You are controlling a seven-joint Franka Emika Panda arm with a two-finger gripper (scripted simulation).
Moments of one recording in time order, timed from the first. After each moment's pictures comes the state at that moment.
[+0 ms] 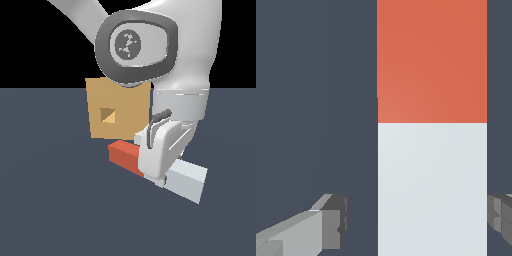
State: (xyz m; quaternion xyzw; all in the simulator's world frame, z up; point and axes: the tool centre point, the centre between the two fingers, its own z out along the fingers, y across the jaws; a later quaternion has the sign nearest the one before) arm 0.088 -0.070 0.035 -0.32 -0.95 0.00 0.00
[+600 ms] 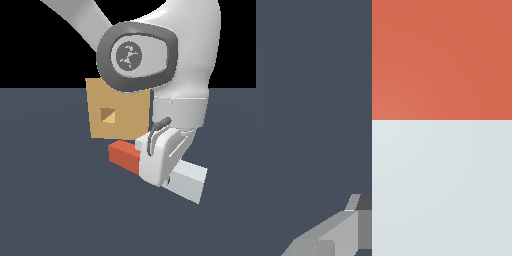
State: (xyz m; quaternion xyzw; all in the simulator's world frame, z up) arm 0.090 -0.070 0.023 -0.32 -0.95 0.00 0.00
